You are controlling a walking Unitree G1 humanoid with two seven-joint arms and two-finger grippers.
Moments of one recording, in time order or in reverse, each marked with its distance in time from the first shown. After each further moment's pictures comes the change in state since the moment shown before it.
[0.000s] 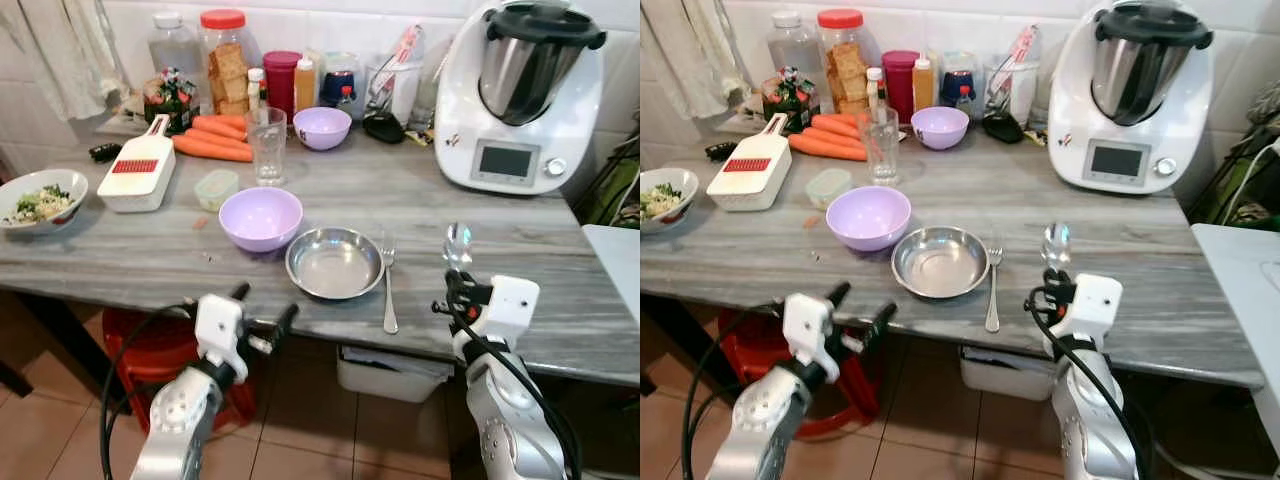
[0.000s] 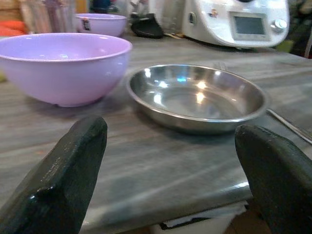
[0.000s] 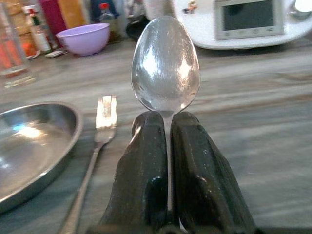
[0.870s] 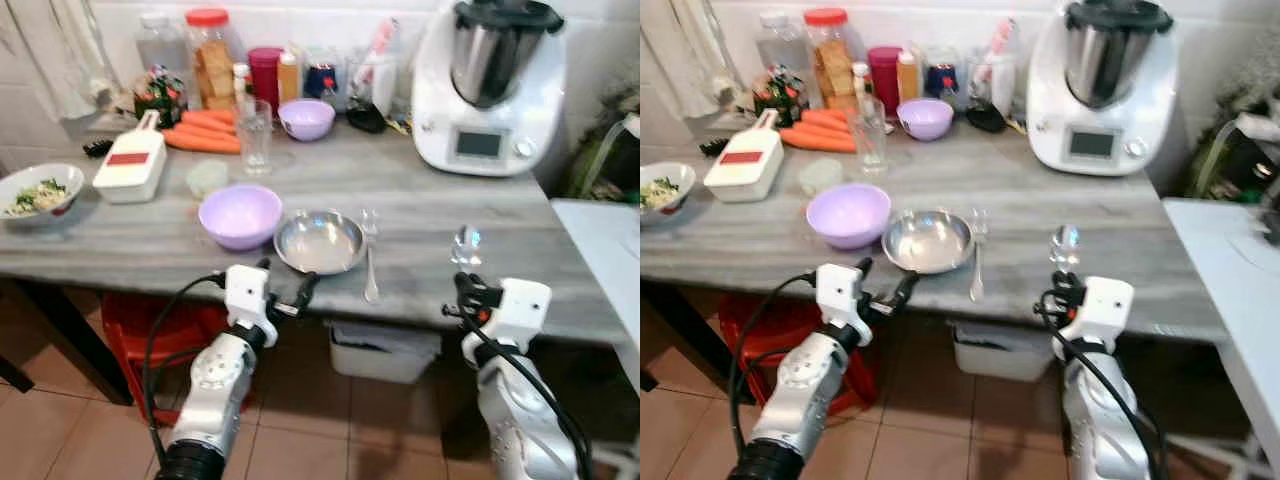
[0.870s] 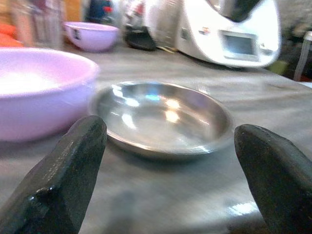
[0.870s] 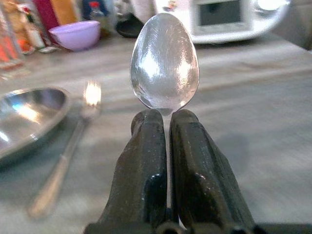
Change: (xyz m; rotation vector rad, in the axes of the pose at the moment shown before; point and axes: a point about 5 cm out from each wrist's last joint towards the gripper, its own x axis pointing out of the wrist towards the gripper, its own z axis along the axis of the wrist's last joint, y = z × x) left arm 0.051 -0.003 0.009 -0.061 -0.053 0.085; right arm -0.001 -0.001 0.002 -0.006 -0.005 0.044
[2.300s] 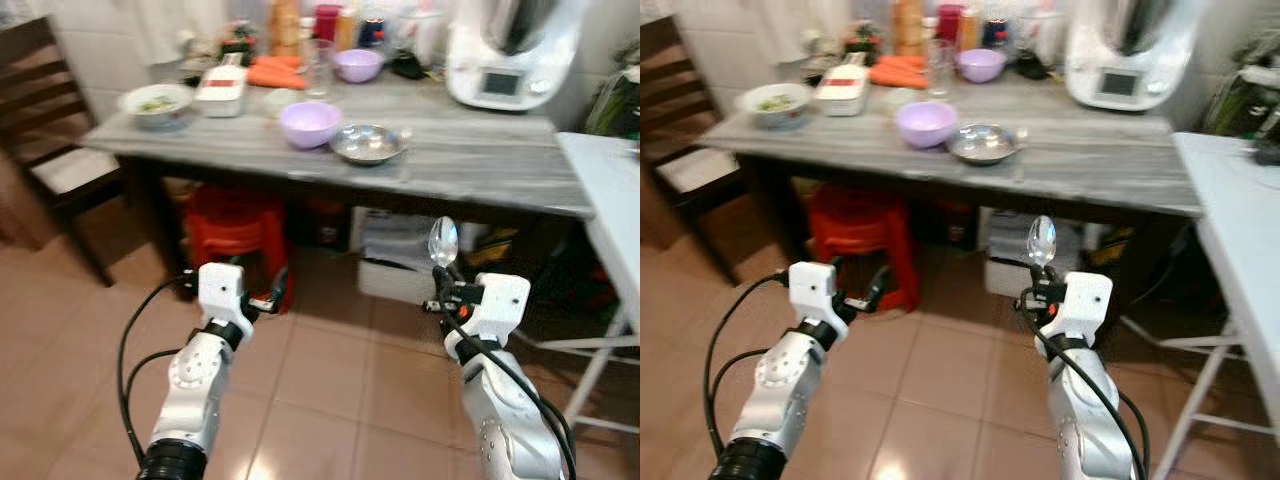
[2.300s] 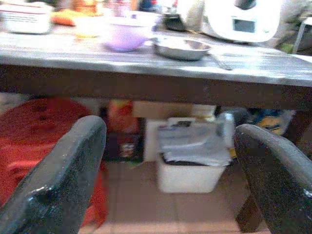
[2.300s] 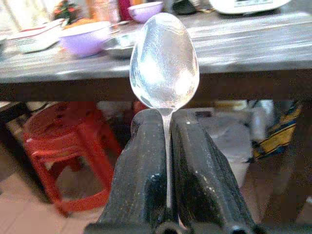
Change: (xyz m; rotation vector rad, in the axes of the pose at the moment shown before) left arm -0.006 0.017 0.001 0.014 -0.001 0.064; right arm 0.000 0.013 0.002 0.002 -0.016 0.063
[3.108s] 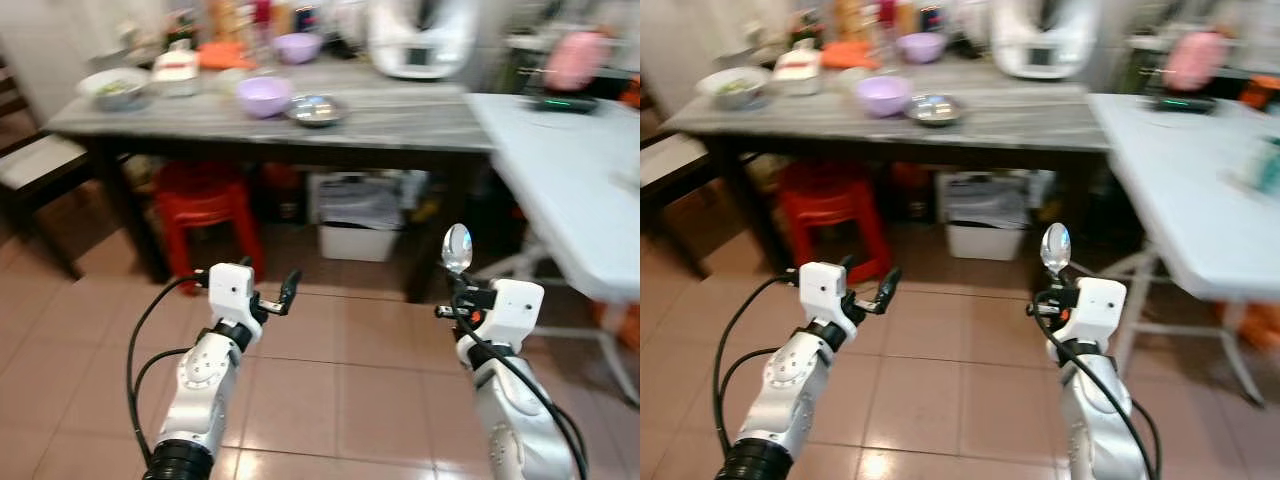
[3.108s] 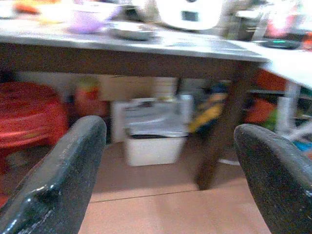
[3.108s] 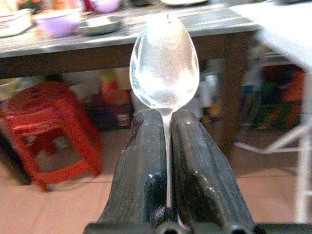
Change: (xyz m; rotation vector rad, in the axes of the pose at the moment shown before) left arm 0.000 0.002 0.002 0.009 -0.002 0.001; right arm -0.004 -0.006 -0.004 0.004 0.018 -0.027
